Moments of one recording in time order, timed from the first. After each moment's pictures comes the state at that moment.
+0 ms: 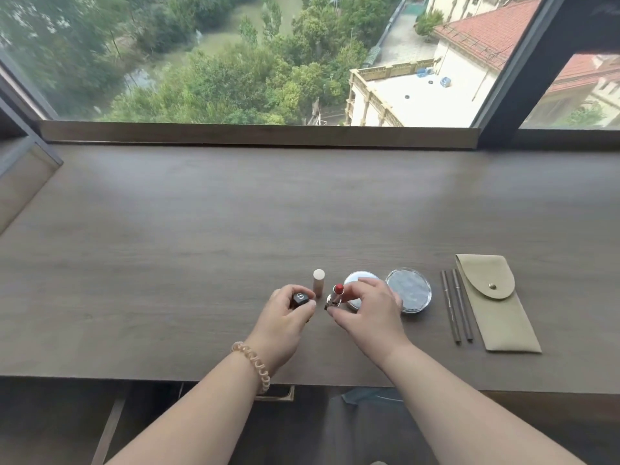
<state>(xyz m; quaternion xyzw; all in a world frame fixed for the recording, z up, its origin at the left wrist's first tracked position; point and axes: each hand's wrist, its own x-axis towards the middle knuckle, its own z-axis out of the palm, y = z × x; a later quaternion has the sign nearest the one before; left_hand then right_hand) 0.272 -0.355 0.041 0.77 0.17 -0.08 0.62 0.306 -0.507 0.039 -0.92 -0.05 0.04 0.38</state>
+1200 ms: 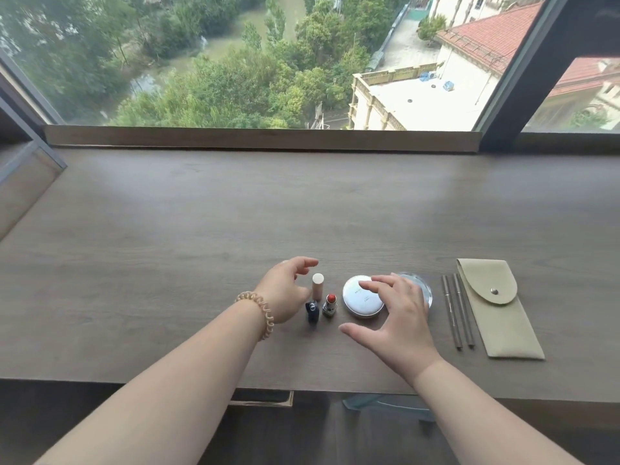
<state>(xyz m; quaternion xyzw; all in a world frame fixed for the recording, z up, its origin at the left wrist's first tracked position) 0.330 -0.340 0.047 0.89 0.08 -0.15 0.42 0.304 -0.544 0.030 -0.93 -0.09 -0.07 0.36</state>
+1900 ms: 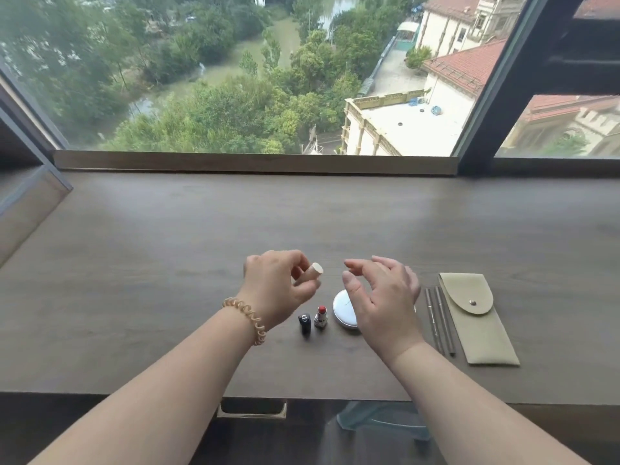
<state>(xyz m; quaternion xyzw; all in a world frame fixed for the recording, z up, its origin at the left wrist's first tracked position) 0.316 -0.349 0.114 0.96 0.00 0.06 0.27 0.310 -0.523 0.098 -0.92 -0.08 -0.13 0.36</state>
